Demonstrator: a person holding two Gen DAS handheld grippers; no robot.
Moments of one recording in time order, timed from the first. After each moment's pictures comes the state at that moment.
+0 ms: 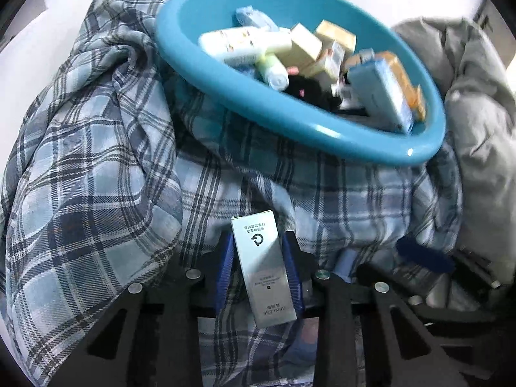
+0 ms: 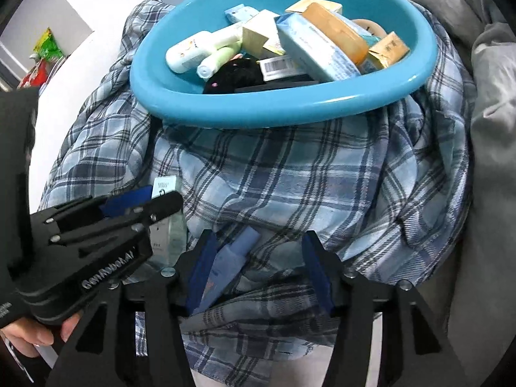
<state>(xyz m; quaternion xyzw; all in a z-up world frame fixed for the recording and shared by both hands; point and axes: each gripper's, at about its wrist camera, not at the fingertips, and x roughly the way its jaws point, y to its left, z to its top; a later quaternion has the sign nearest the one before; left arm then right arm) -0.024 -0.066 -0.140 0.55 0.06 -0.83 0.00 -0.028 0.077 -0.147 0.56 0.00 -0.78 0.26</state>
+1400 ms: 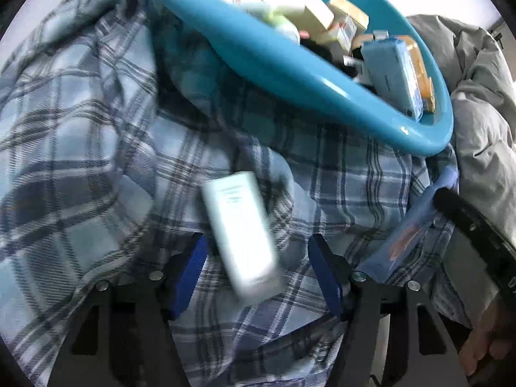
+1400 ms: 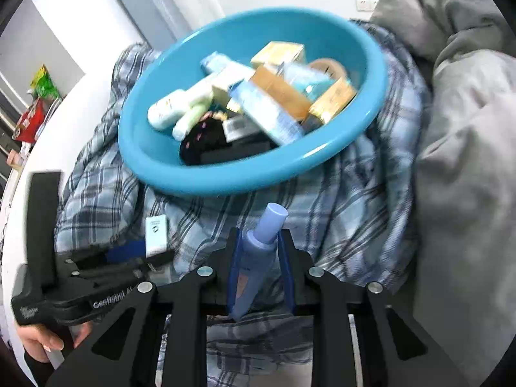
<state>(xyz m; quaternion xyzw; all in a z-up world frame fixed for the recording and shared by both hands) -0.053 -0.060 -0.204 0.62 0.11 -0.78 -0.02 -0.052 0.121 -0.114 0.51 -0.03 -0.82 0.24</state>
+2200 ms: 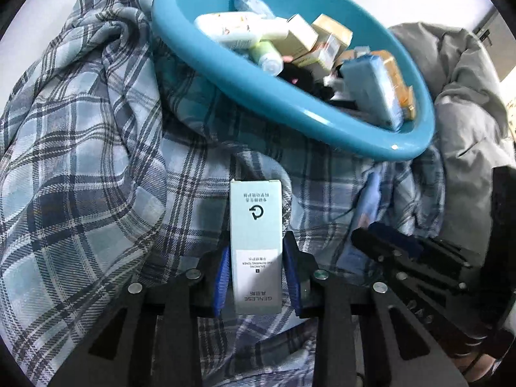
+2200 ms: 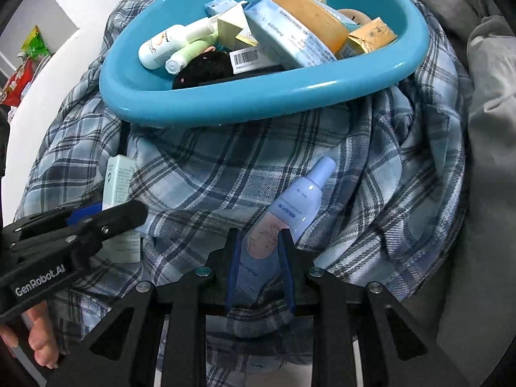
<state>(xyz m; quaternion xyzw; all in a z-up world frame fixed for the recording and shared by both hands) -0.046 -0.048 -0.184 0.59 0.09 -0.80 -0.02 -0.046 0.086 -0.167 0.57 0.02 -0.78 0.24</state>
